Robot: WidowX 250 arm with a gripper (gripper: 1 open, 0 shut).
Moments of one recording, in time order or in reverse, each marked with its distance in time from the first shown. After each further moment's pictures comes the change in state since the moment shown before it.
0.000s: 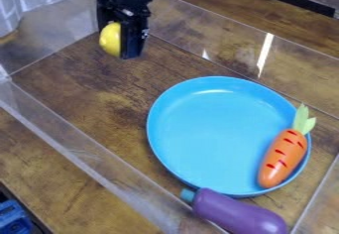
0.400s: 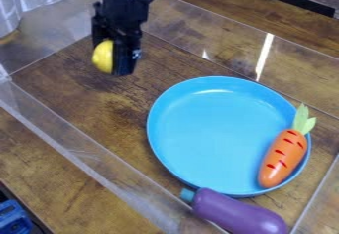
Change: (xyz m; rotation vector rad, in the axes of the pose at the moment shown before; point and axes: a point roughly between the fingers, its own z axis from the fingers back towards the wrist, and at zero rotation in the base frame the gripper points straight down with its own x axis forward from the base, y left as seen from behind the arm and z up) arm -0.010 -0.006 -0.019 0.005 0.032 -0.068
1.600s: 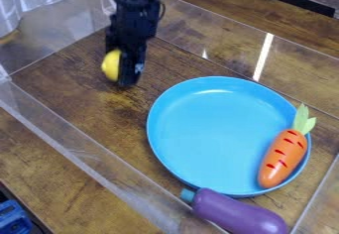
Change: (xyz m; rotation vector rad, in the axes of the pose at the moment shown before) arm 0.022 0.022 -0.035 0.057 0.019 -0.143
